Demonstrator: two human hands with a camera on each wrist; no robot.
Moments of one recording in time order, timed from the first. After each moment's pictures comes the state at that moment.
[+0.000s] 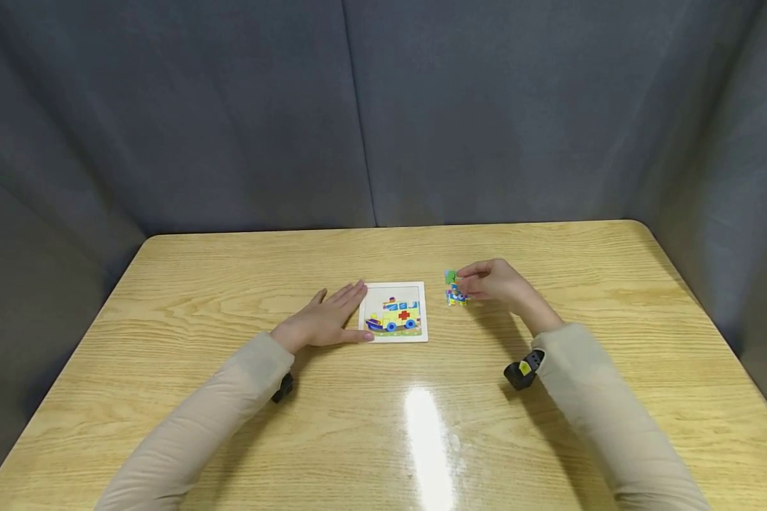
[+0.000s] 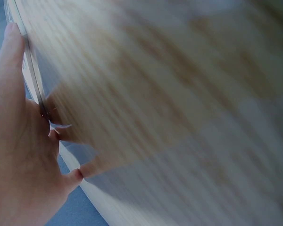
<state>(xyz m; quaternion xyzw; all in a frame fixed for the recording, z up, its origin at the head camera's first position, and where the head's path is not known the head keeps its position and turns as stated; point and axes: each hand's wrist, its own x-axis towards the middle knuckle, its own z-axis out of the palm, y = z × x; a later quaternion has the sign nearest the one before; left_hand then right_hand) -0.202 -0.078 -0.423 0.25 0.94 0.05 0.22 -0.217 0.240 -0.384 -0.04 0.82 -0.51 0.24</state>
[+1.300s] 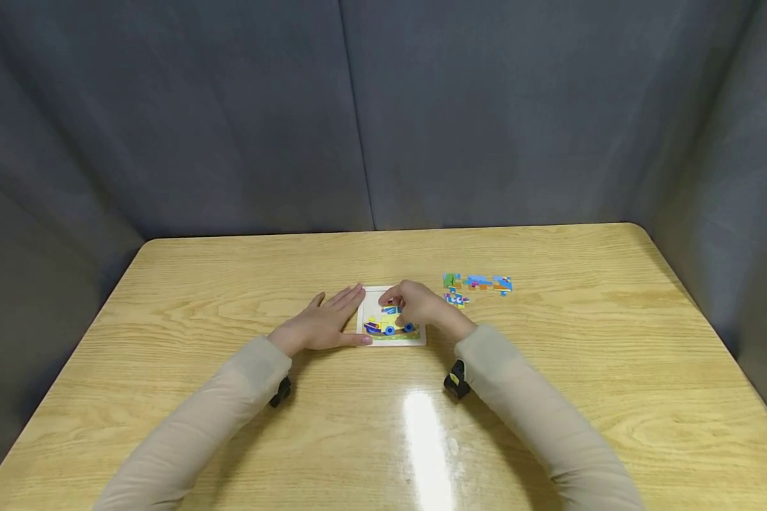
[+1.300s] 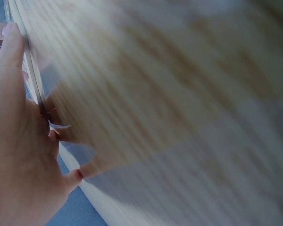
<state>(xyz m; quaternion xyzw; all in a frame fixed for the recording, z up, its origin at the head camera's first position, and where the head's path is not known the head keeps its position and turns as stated) -0.203 -0.078 -0.423 0.25 0.94 0.05 0.22 -0.222 0.135 -0.407 -0.25 0.89 -0.31 0.22</state>
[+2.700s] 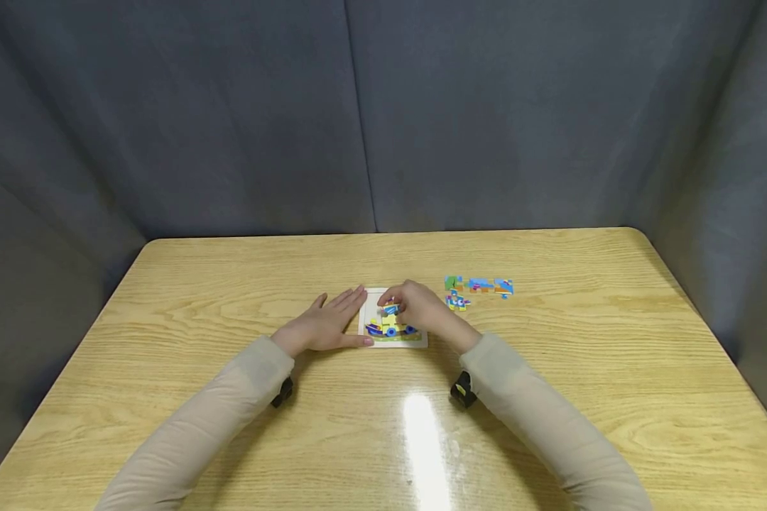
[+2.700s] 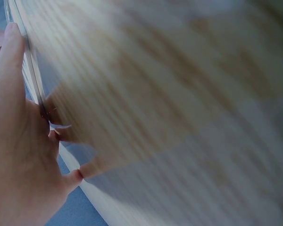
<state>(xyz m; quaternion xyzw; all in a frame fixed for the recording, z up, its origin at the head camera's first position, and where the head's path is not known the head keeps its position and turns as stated) -0.201 -0.078 -0.420 0.25 0.94 0.05 0.23 -0.208 0.134 -0.404 -0.26 0.90 -0.33 0.14</state>
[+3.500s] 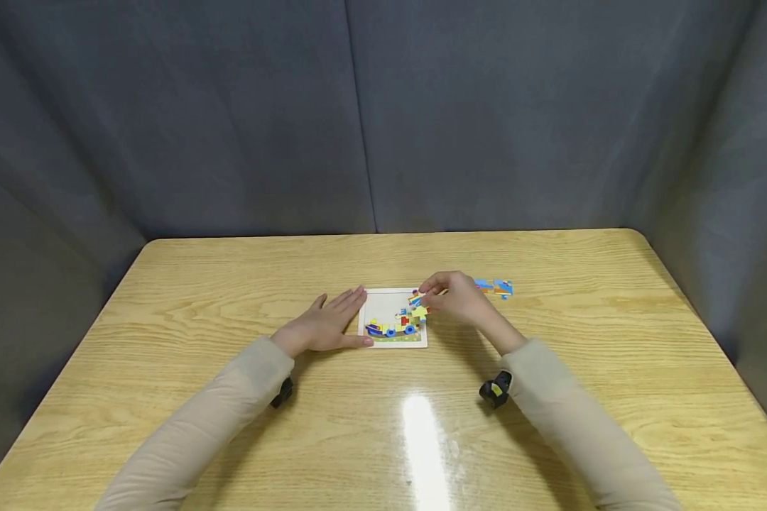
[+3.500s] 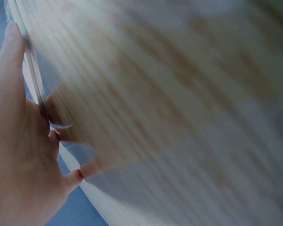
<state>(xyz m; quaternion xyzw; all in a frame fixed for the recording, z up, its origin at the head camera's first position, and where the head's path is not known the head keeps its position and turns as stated) -0.201 -0.079 -0.421 0.25 0.94 0.05 0.22 -0.204 0.187 -0.392 -0.12 0.89 -0.42 0.13</state>
